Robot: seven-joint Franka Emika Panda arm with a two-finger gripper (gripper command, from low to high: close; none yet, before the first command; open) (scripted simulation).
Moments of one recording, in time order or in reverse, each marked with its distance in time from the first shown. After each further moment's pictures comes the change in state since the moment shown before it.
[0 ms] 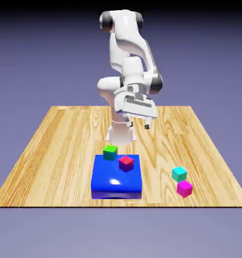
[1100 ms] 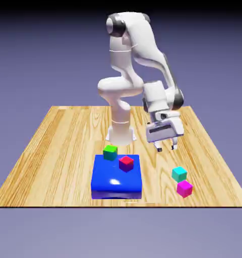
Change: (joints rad) arm 0.180 0.340 0.164 0.041 0.348 0.173 -1.435
